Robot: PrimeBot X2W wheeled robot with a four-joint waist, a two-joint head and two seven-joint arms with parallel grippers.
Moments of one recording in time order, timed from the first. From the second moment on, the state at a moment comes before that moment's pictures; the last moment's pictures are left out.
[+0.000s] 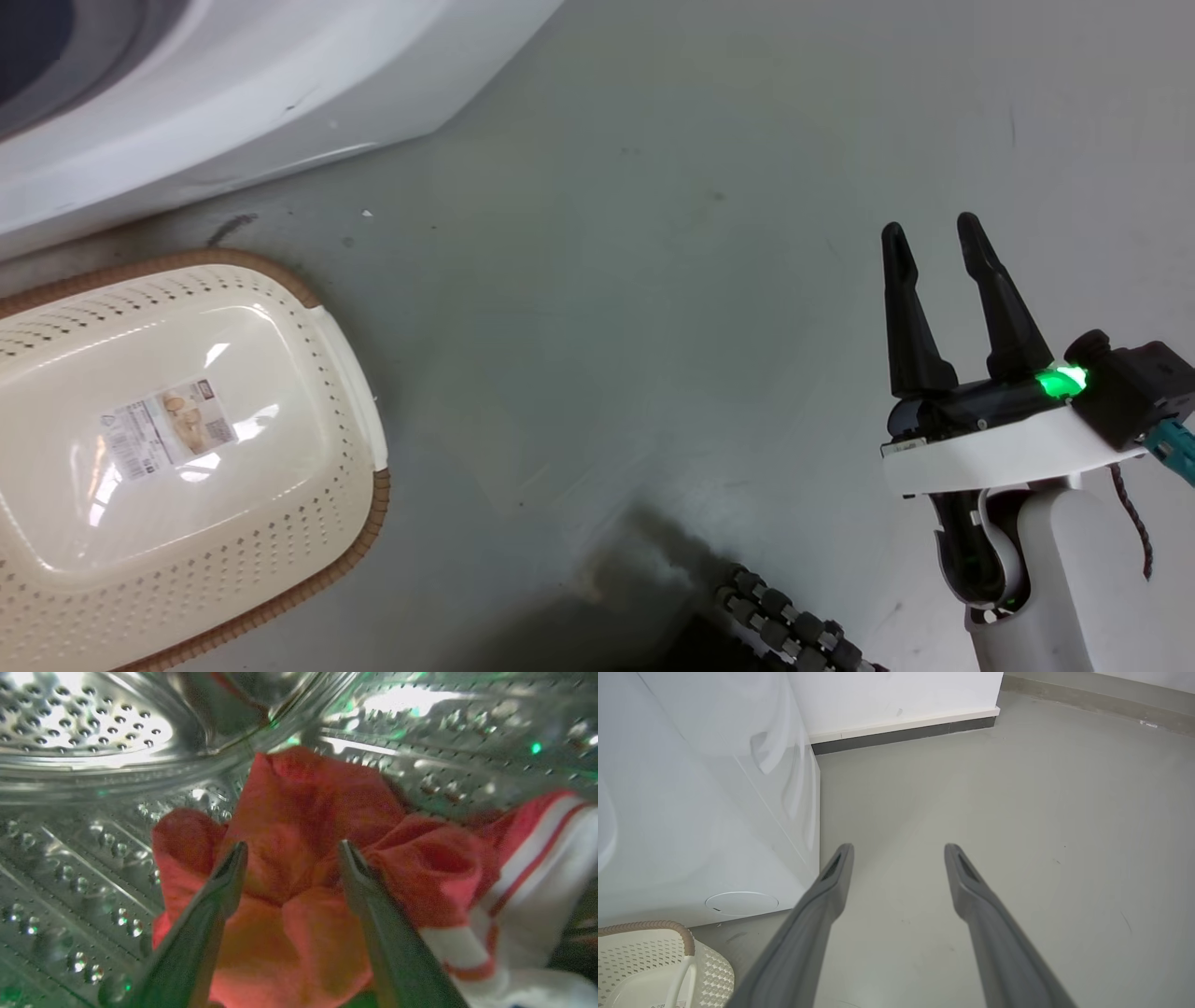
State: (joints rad) left arm -1.48 0.57 -0.21 0.72 -0.13 -0.13 0.54; right arm -0.30 -0.05 0.11 0.08 0.33 0.13 -0.26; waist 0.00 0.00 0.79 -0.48
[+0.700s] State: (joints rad) left arm -1.46 0.65 -0.25 0.58 -0.23 -0.10 0.88; right arm -0.33 -0.05 0.14 0.09 0.35 0.13 -0.26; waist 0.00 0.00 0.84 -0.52
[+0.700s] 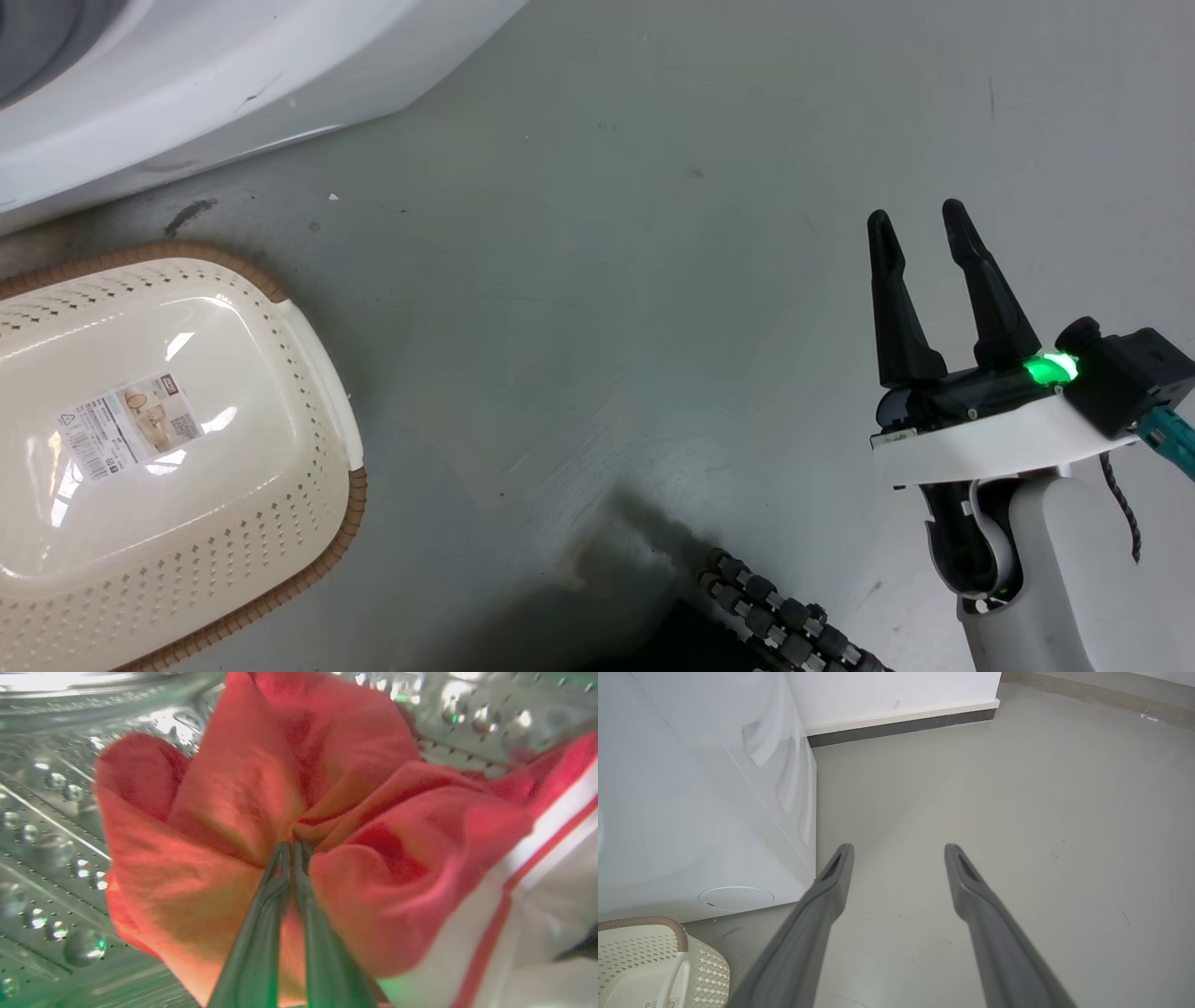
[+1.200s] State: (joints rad) left arm -1.30 0.64 -0.19 0.51 -0.25 0.01 0.52; right arm -0.33 -0.05 0.10 0.09 0.33 0.13 -0.26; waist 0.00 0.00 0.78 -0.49
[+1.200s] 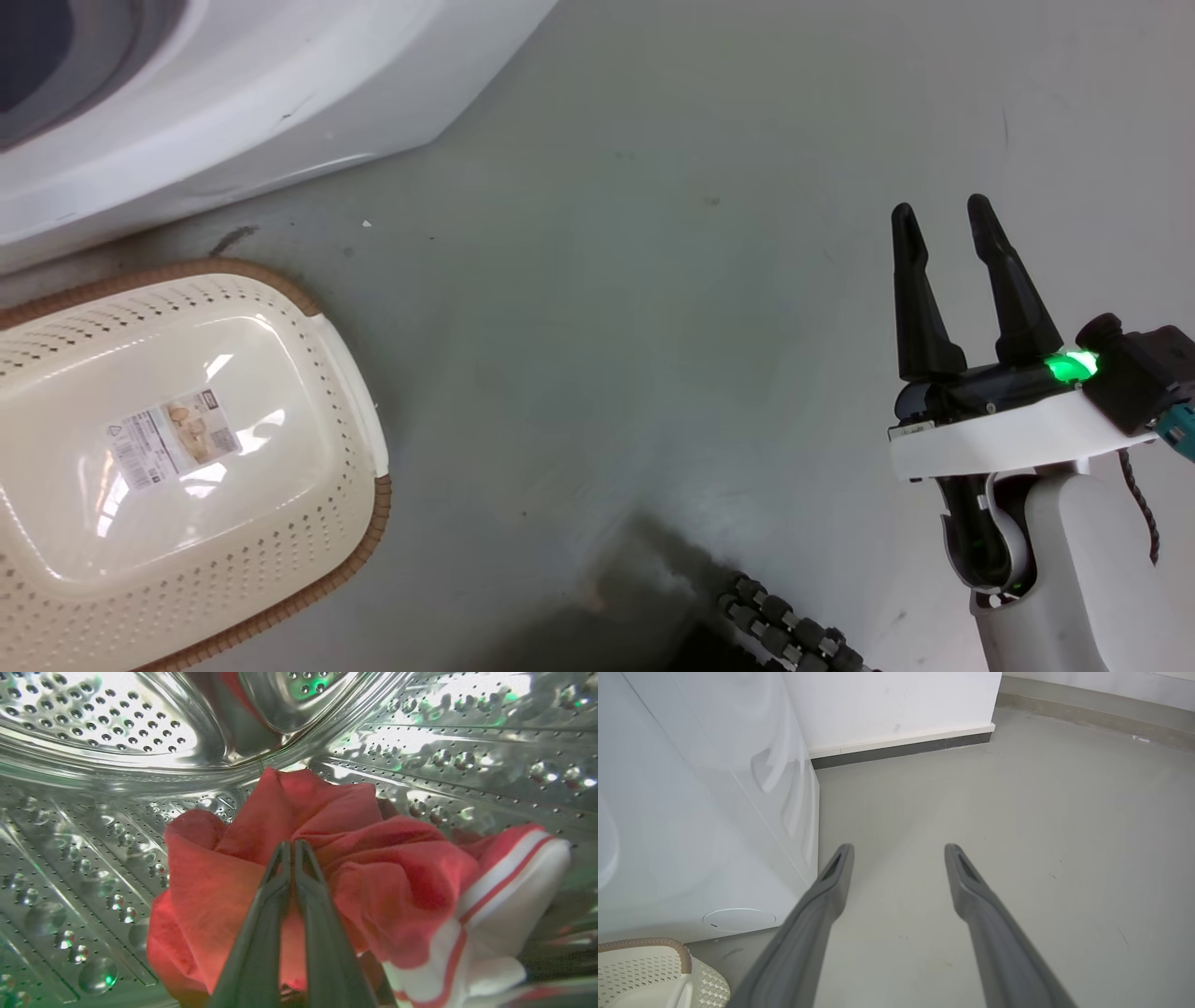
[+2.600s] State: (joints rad) left arm -0.53 0.38 -0.16 0.29 -0.35 0.09 -0.25; right arm -0.15 -0.05 -0.02 0.15 0.14 0.13 -0.26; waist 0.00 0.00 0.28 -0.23
